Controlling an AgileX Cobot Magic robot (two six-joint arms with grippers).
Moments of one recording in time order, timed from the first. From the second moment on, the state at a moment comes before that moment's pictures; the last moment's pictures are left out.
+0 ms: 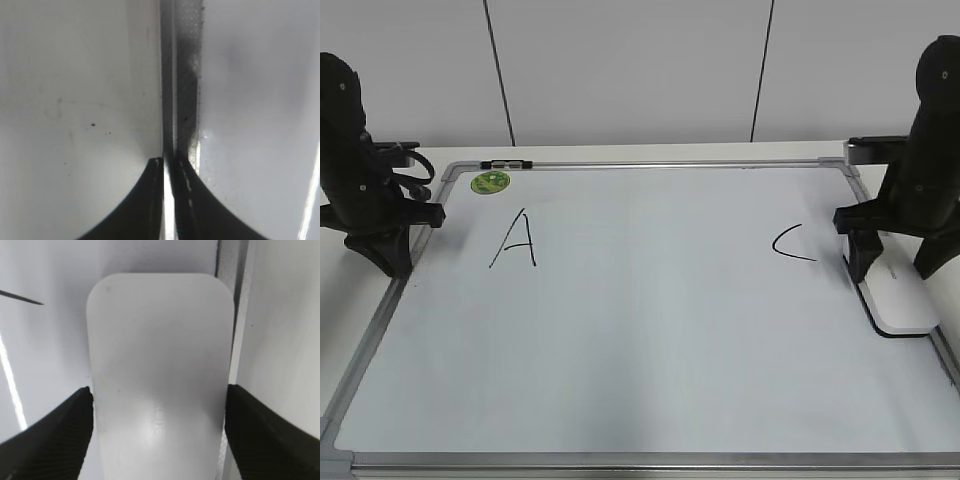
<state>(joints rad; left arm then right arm) -0.07 2.21 -1.59 -0.03 0.99 -0.07 0.05 2.03 -1.43 -0.02 1.03 0.05</state>
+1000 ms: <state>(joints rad) -0.07 2.14 -1.67 0.03 1.13 -0.07 0.05 2.03 -1.56 -0.05 1.18 0.05</state>
